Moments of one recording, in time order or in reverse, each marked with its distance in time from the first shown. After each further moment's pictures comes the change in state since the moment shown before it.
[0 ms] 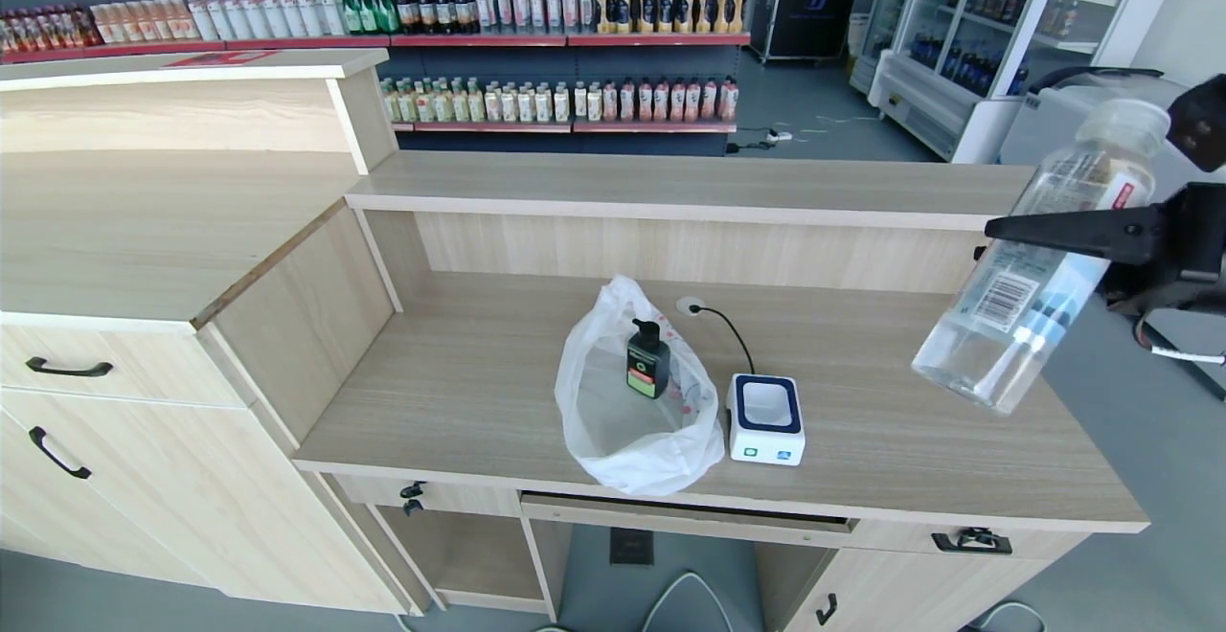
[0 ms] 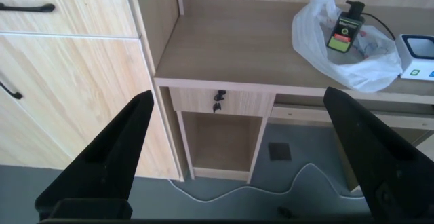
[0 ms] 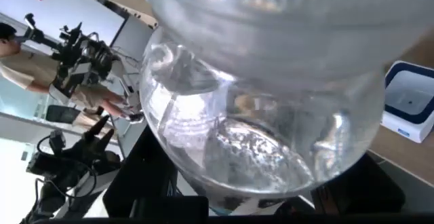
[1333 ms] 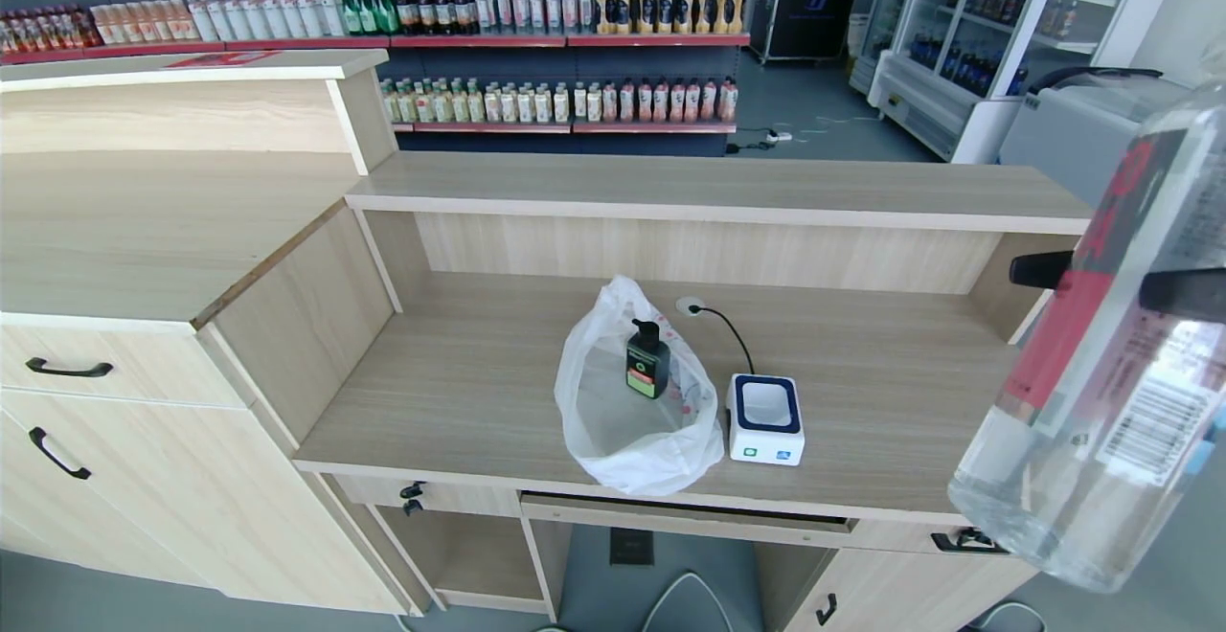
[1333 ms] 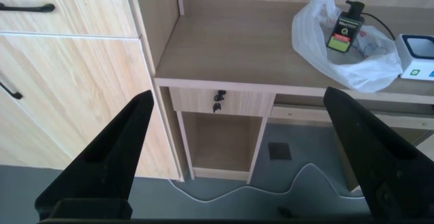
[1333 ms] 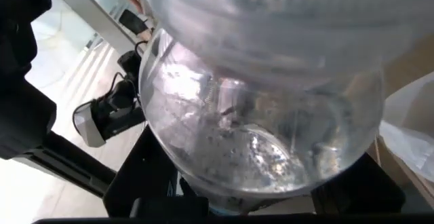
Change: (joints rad) left arm 0.000 0.000 0.000 0.000 0.000 0.000; right arm 0.286 -0.195 0.053 -0.013 0.187 -0.130
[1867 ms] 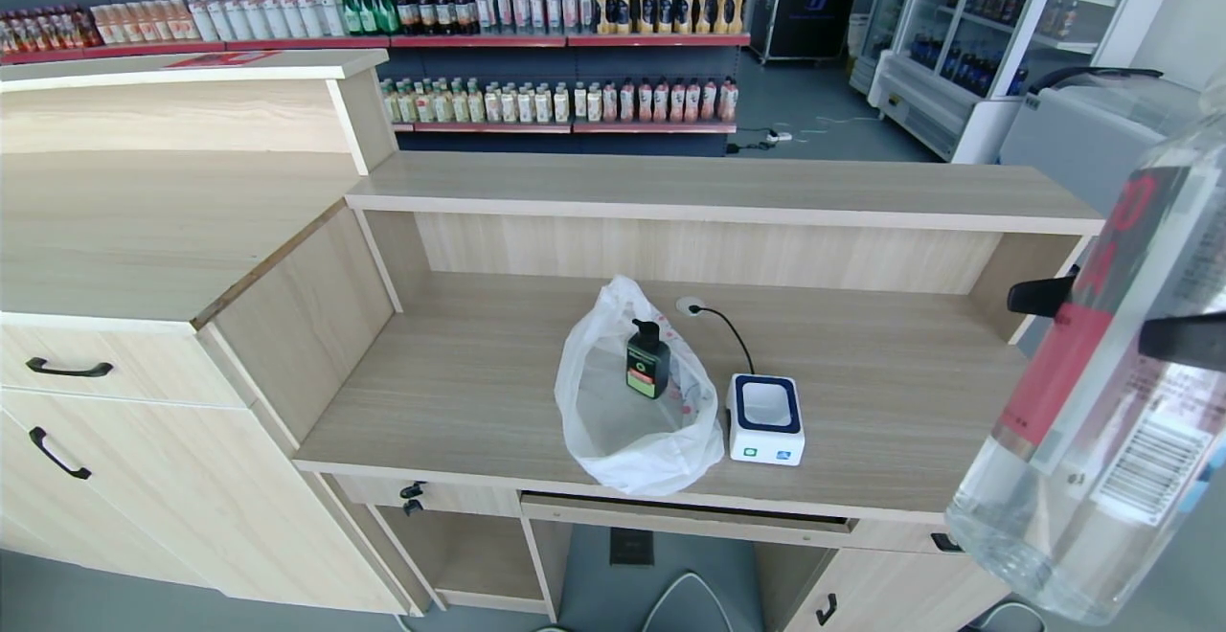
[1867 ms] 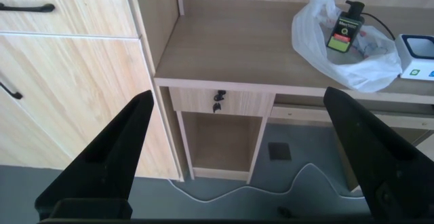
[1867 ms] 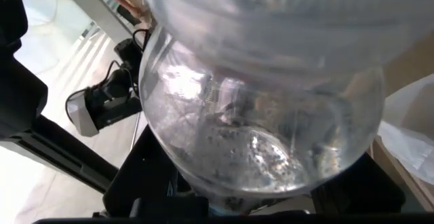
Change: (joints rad) left arm 0.000 0.000 0.000 0.000 0.000 0.000; right arm 0.014 -0.016 0.039 0.002 -0.002 -0.044
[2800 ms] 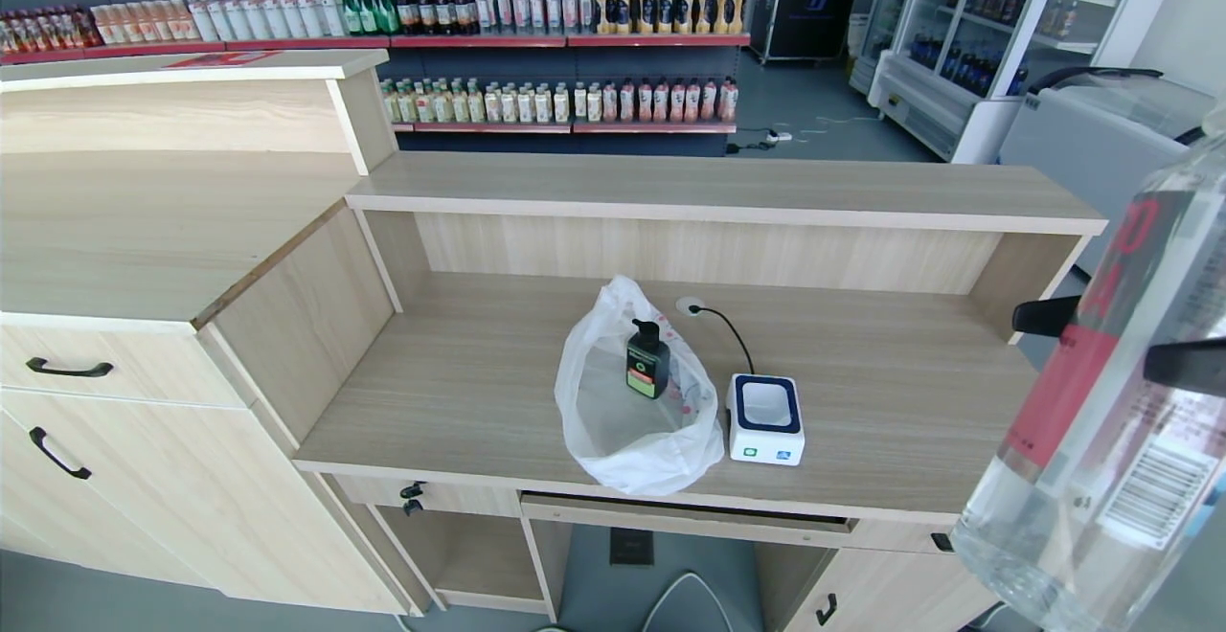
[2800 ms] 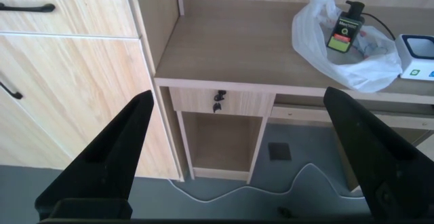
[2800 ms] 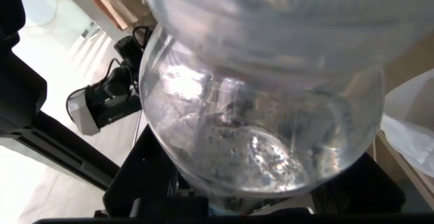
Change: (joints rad) left arm 0.000 0.000 0.000 0.000 0.000 0.000; right arm -0.006 -0.018 0.031 0.000 0.000 -0.003
